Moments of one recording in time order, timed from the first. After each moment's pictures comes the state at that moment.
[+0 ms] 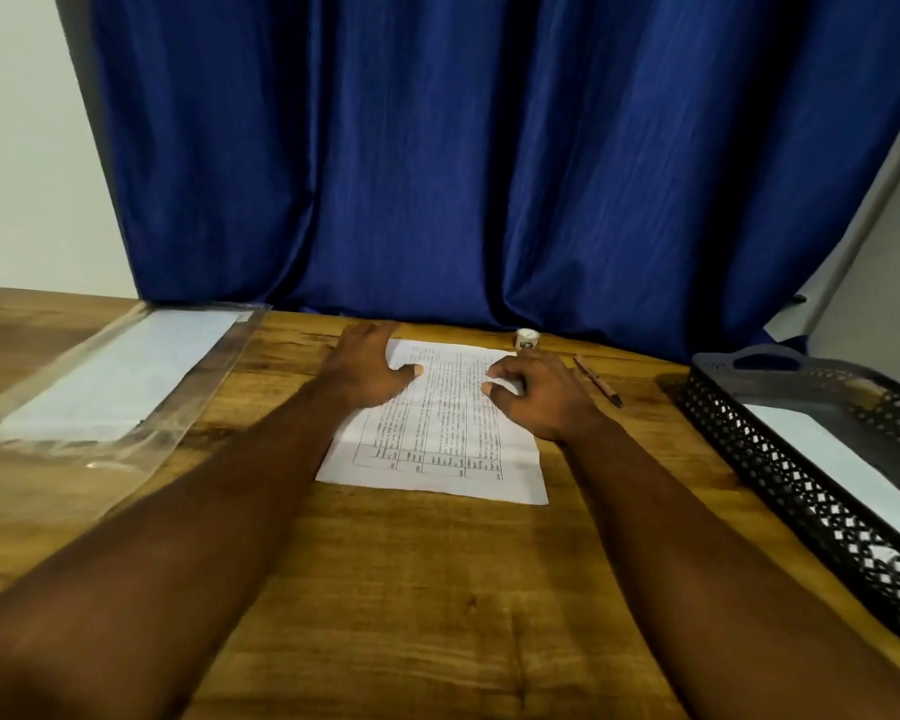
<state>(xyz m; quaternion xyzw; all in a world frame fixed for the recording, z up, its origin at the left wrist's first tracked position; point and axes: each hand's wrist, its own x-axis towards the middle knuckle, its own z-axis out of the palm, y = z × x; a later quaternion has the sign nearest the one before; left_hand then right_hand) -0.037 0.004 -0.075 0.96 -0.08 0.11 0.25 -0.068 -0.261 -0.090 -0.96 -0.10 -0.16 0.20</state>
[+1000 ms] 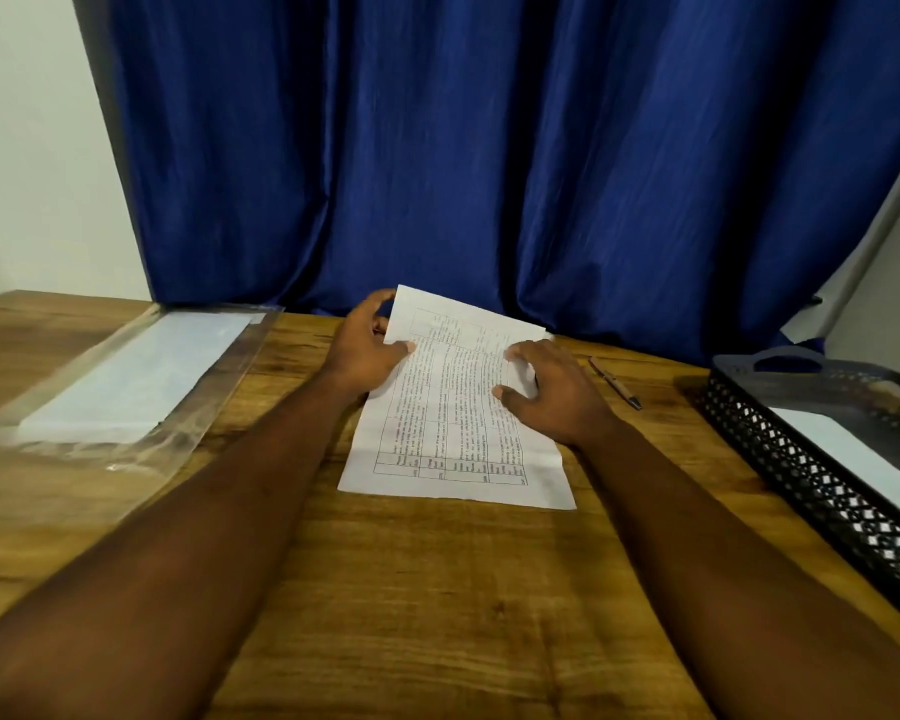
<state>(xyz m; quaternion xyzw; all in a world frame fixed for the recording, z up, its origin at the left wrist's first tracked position) -0.037 0.012 -0.065 0.81 -0.09 0.16 0.56 -0.077 -0.249 -0.084 -0.96 -0.10 -0.19 0.18</state>
